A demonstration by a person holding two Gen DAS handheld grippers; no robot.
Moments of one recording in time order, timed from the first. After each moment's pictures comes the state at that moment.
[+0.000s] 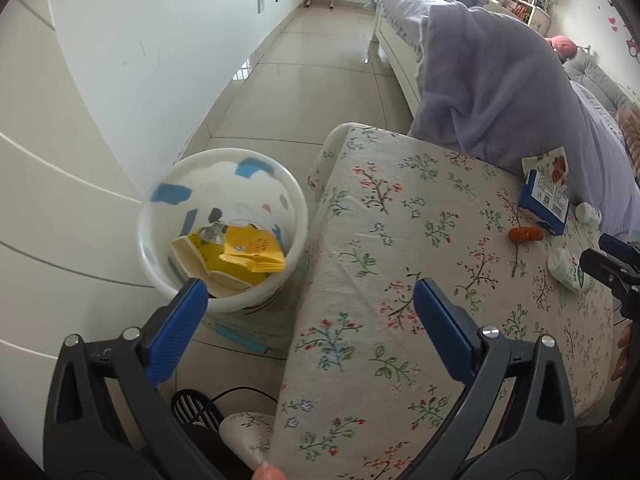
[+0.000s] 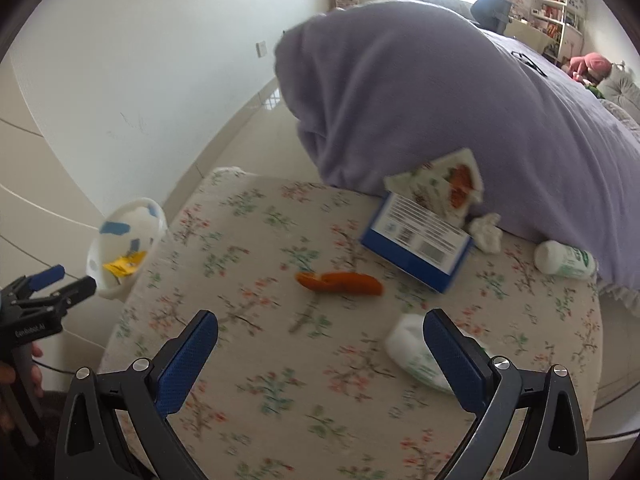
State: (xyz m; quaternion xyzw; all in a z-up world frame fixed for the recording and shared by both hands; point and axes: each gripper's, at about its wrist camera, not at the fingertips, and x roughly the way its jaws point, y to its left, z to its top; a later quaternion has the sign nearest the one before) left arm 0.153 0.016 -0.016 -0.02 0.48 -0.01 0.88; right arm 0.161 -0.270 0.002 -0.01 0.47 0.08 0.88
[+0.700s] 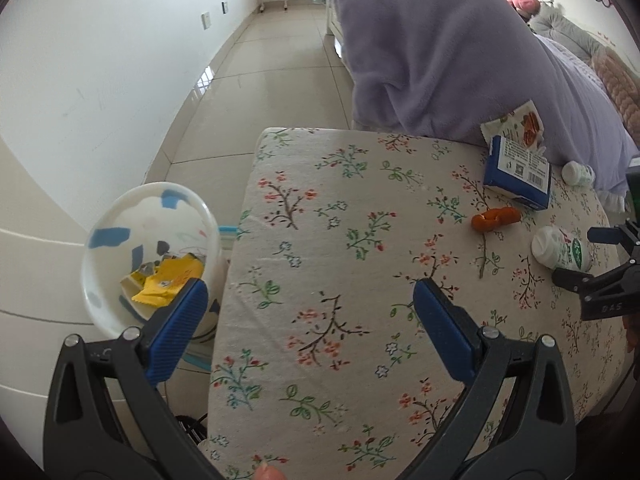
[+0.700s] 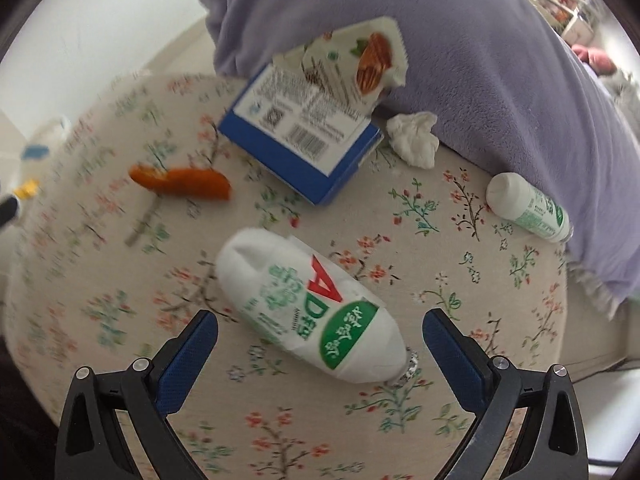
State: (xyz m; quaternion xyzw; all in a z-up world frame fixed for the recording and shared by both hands) left arm 0.176 -0.067 -0.027 0.05 0.48 -0.06 0.88; right arm 0.182 -0.331 -0.066 -0.11 0.58 0.02 0.80
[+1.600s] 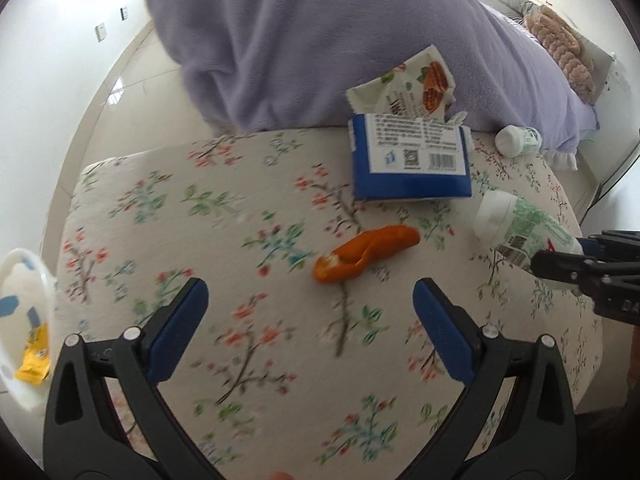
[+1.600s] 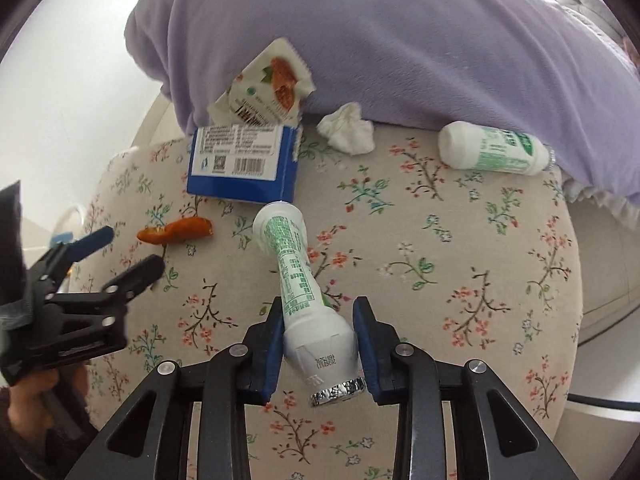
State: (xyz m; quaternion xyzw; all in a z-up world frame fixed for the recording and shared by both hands) left arm 0.216 -0.184 -0.056 0.06 0.49 -0.20 0.85; right arm 0.169 -0.414 -0.023 0.07 0.57 0.01 0.82
